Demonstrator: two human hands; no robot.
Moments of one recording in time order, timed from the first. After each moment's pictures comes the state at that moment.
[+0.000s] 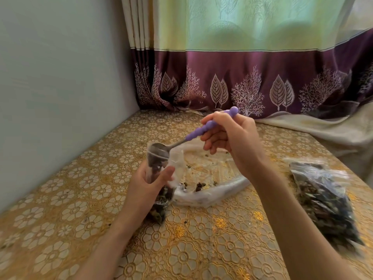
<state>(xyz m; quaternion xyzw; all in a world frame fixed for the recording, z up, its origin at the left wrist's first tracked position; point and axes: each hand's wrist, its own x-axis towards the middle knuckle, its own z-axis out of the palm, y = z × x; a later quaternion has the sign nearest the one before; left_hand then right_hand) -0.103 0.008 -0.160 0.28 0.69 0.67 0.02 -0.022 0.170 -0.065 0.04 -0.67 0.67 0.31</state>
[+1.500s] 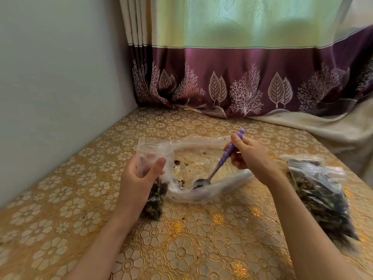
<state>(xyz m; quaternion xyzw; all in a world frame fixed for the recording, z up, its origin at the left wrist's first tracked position) -0.106 0.003 -0.163 0.23 0.69 0.68 -0.02 -0.027 0.235 -0.119 -0.15 -0.74 0.62 0.23</state>
